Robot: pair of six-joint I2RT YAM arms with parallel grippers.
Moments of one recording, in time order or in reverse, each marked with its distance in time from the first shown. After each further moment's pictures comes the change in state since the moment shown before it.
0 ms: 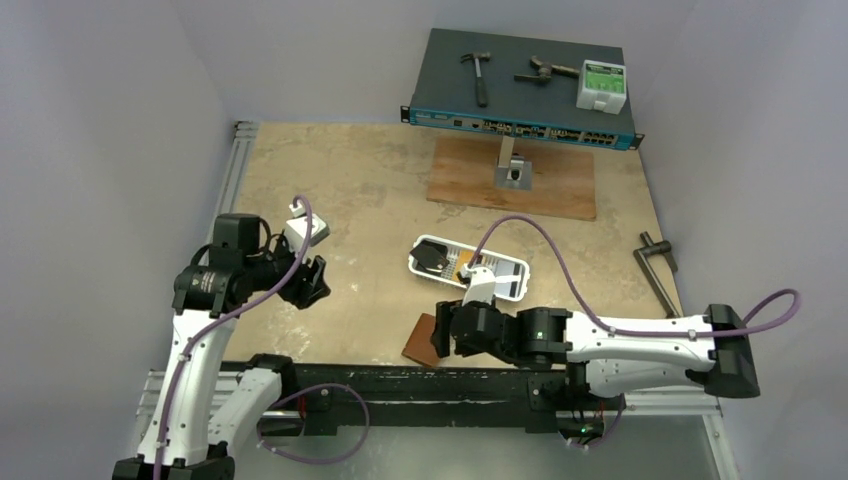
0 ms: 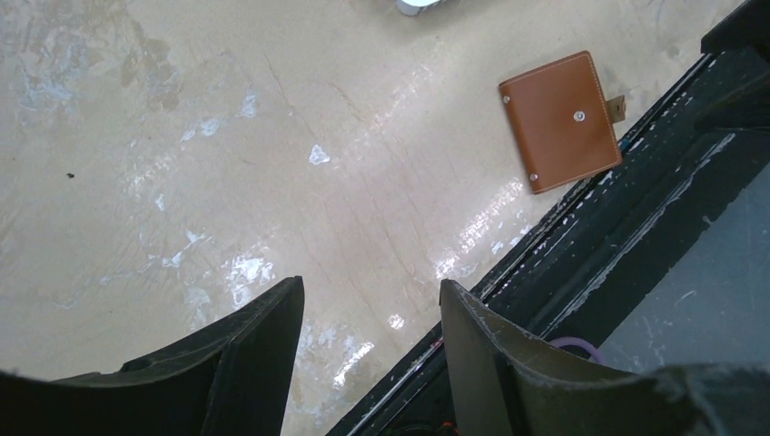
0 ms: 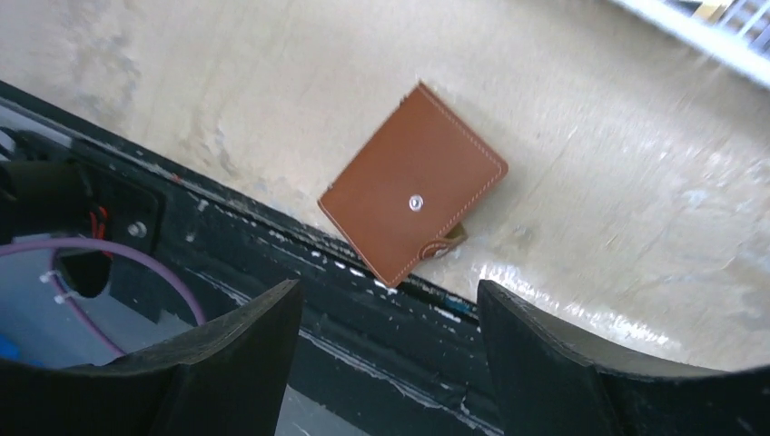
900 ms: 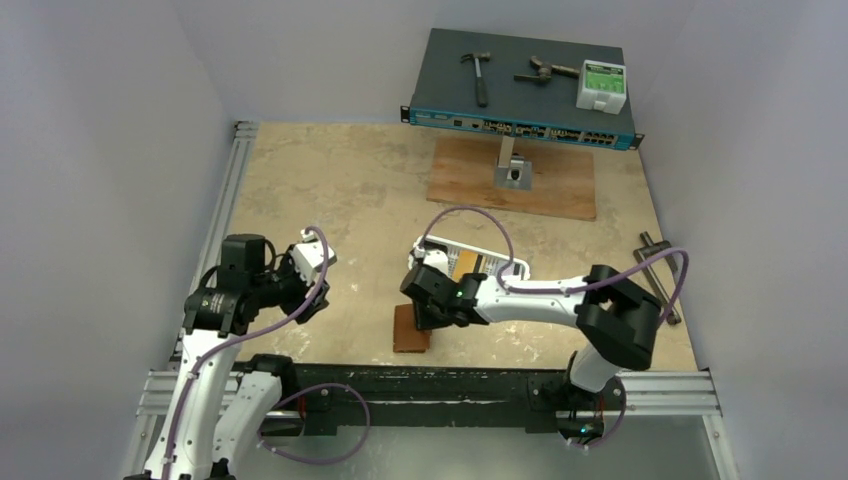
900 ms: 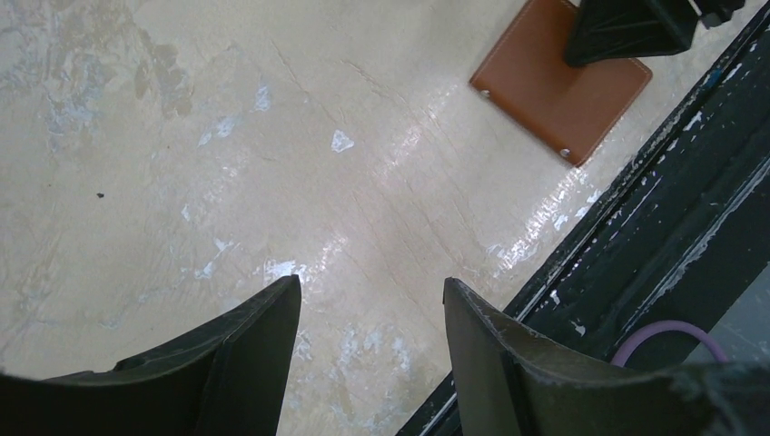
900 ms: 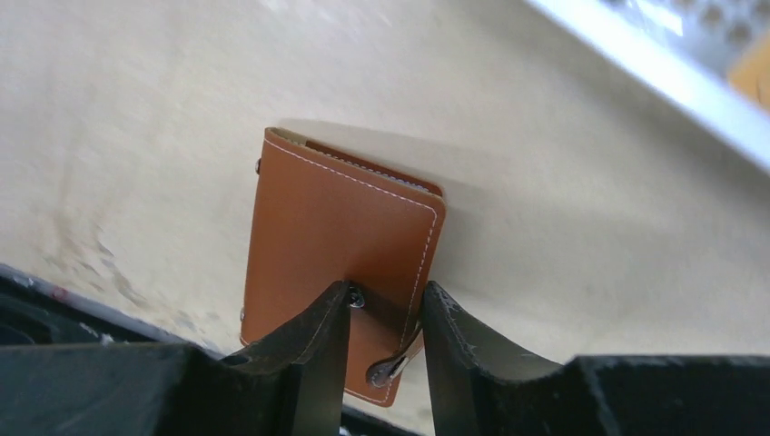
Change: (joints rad) left arm 0.000 -0.126 -0.197 0.092 -0.034 0.189; right arm -0.260 0.517 0.109 0.194 -0.266 -0.100
